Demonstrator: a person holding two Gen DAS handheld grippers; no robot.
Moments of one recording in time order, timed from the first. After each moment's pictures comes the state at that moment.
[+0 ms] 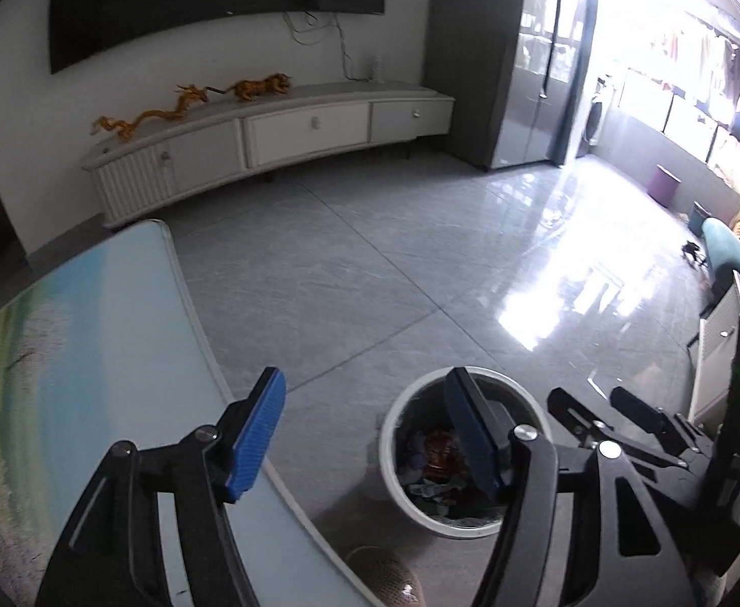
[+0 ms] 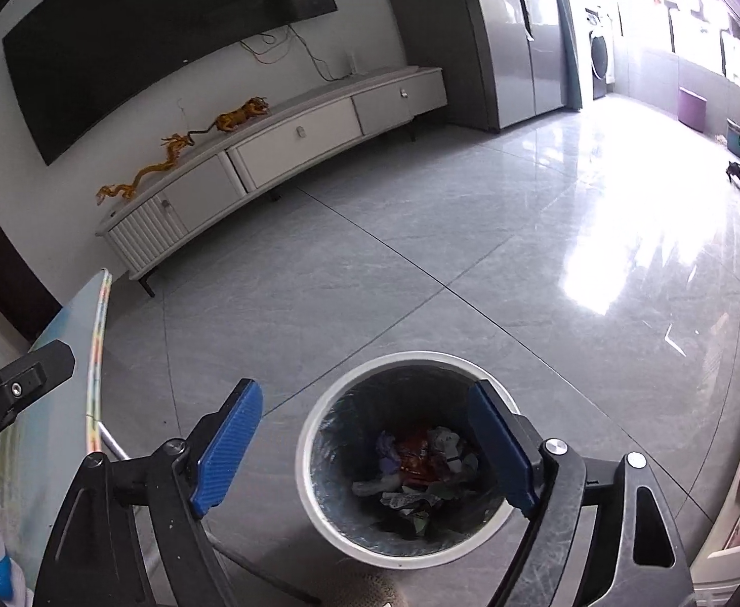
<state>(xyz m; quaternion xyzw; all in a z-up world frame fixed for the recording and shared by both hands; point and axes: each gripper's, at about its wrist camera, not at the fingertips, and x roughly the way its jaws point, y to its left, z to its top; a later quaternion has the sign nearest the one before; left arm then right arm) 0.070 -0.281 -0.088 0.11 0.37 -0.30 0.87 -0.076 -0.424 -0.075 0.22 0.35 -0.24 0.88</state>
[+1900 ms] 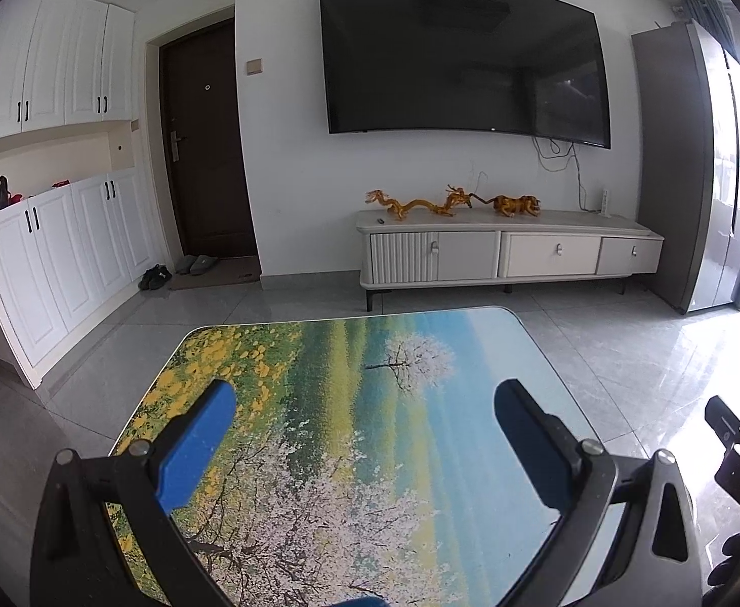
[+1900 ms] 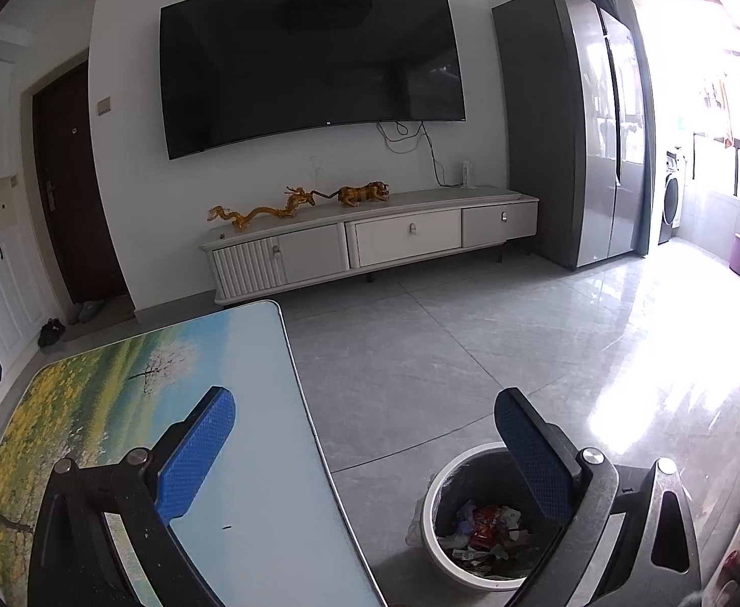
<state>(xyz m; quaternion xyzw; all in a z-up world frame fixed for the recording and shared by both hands) 0.010 -0.028 -0.014 0.04 0.23 -0.02 0.97 -0.063 -0.258 0.004 0.08 0.24 -0.17 0.95</state>
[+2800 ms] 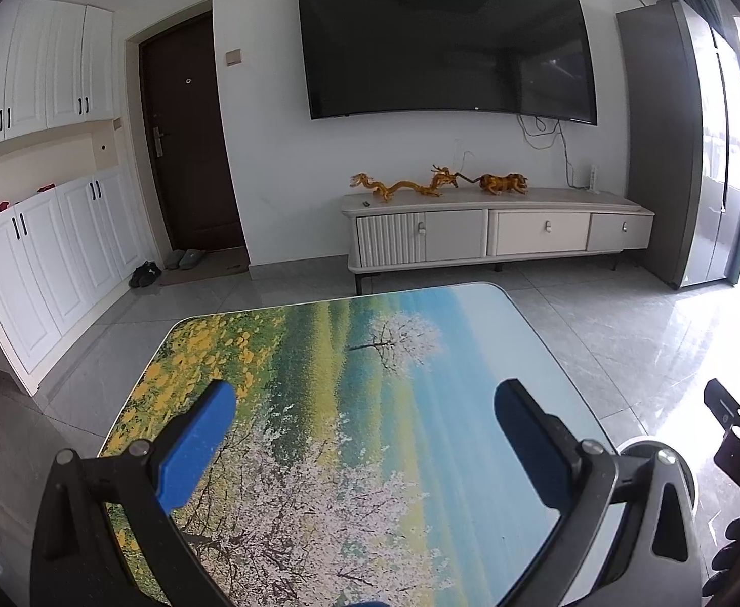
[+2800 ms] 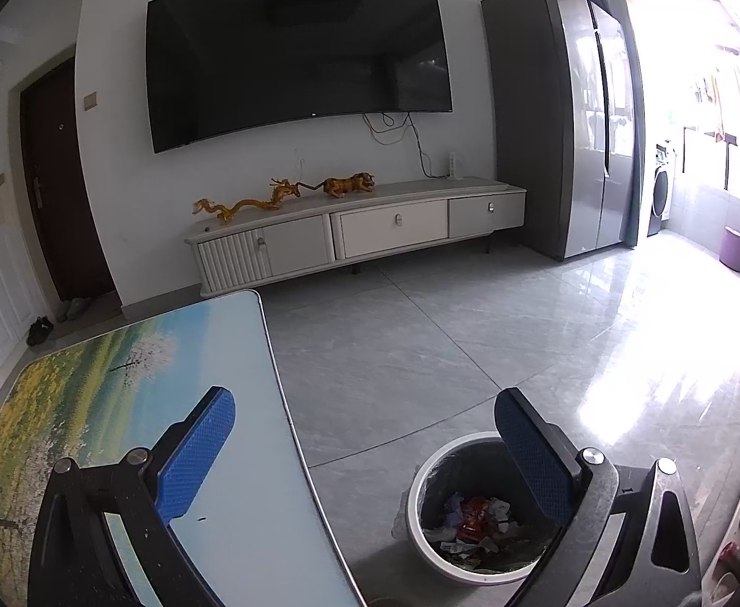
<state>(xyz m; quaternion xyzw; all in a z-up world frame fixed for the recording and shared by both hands) 0.012 -0.039 -0.027 0.06 0.25 -0.03 0.97 -0.065 -0.268 -0.006 0.08 0.25 -0.19 0.94</state>
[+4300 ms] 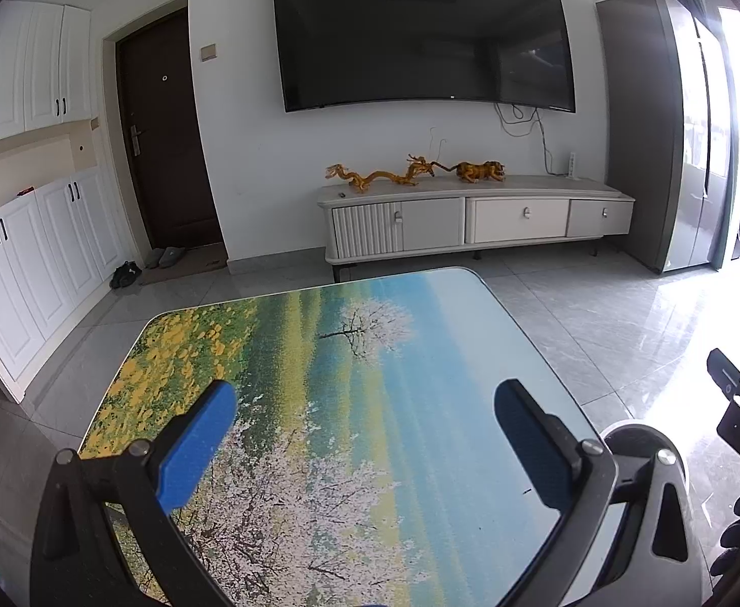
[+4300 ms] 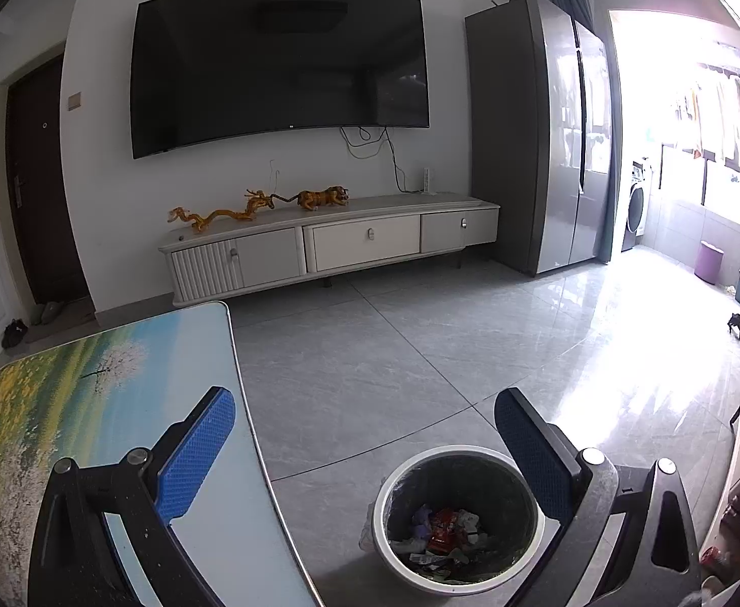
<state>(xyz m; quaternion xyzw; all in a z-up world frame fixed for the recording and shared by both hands) 0.009 -0.057 -0.038 0.07 0.26 -0.06 0.96 -0.072 -0.274 -0.004 0.06 0.24 -0.23 0.94</state>
